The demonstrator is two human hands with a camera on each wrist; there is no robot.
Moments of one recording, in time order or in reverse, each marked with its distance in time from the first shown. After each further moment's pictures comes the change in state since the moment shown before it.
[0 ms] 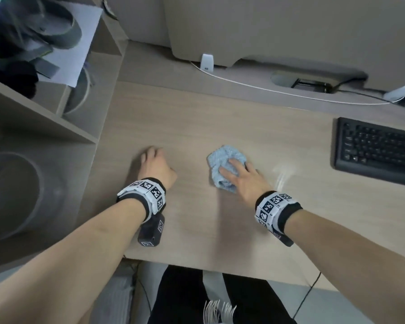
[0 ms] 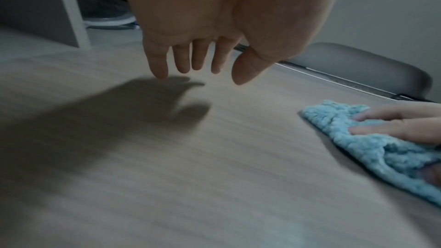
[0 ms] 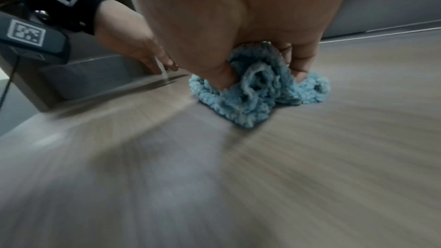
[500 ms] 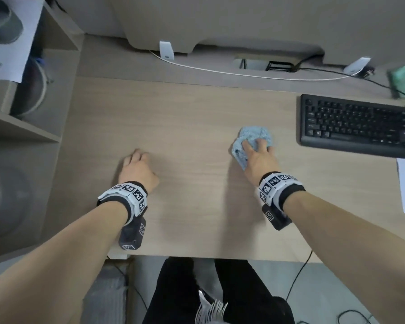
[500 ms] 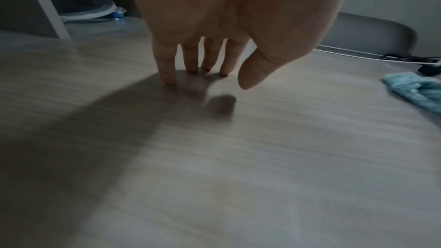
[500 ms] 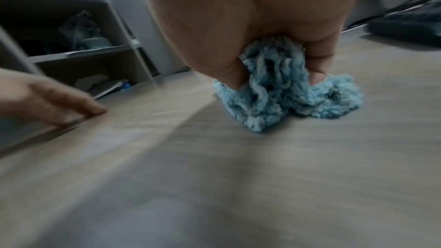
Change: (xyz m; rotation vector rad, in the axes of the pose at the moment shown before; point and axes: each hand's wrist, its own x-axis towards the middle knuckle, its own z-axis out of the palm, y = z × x) left_hand -0.023 0.018 0.043 0.132 -0.067 0.090; right_hand -0.045 0.086 0.018 0.280 0.125 0.456
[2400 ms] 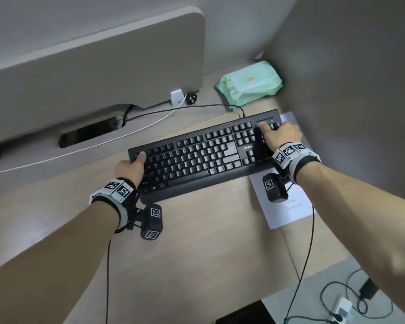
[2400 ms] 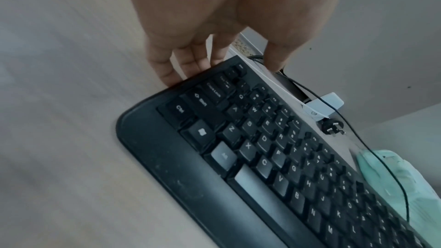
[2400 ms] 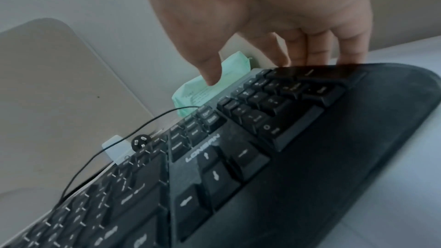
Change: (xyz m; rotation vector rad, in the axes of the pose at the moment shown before) left_hand 0.064 0.482 0.034 -0.581 -0.101 -0.152; right_hand 0.083 0.499 -0.110 0.607 0.282 0.824
